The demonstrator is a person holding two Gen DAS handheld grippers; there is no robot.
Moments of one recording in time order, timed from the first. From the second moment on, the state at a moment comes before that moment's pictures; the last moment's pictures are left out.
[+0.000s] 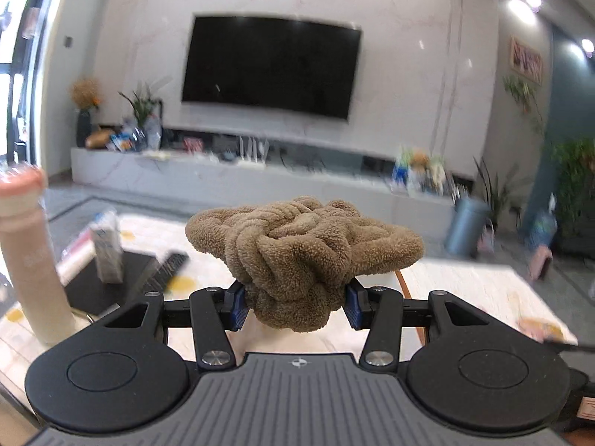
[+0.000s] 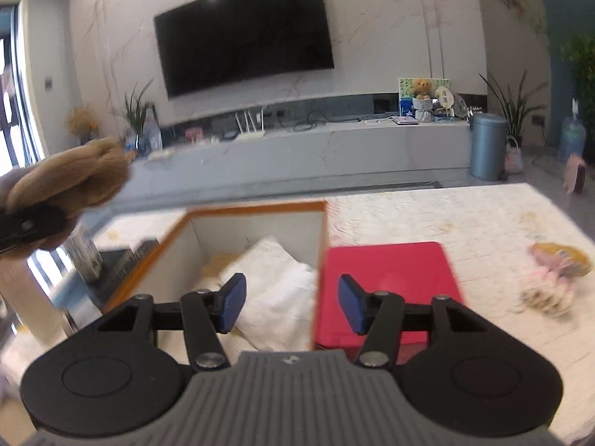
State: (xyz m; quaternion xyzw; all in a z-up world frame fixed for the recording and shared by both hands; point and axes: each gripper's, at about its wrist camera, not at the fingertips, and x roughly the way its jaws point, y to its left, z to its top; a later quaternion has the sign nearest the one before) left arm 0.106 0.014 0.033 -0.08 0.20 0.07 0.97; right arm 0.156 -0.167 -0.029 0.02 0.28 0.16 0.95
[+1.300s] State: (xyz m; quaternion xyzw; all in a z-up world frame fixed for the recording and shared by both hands) left arm 0.104 0.019 0.019 0.00 0.26 0.07 0.96; right arm 0.155 -0.188 -0.007 0.02 0.27 0.27 0.92
